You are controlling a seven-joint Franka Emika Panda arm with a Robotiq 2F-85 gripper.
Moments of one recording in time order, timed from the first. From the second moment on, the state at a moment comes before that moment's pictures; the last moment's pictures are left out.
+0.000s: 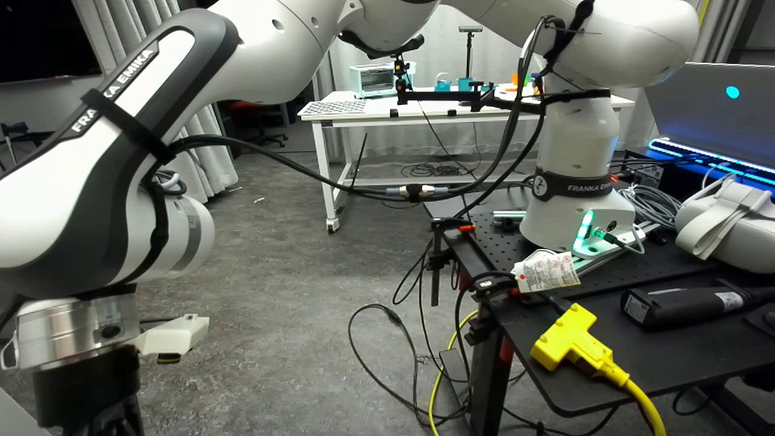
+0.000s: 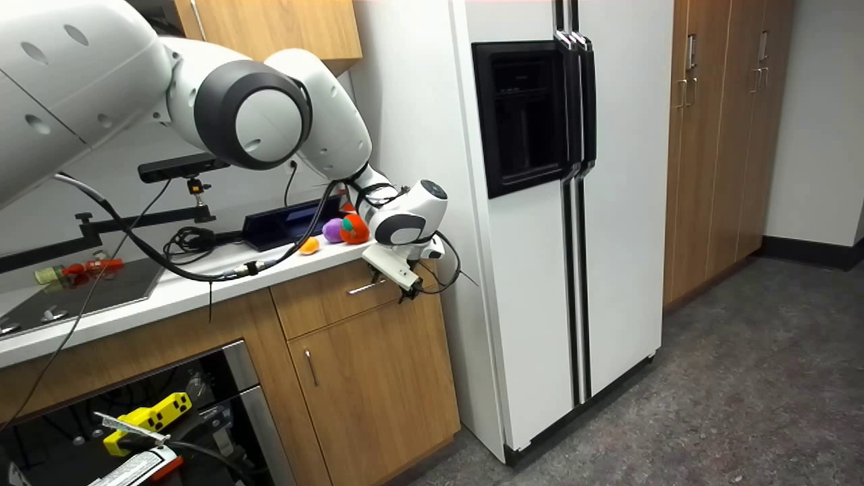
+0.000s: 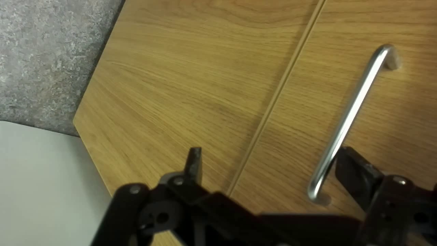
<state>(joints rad) -0.07 1.09 0.44 -1.38 0.36 2.39 -0.43</state>
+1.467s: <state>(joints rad) -0.07 0.66 0.28 -1.83 0.29 2.38 -0.35</state>
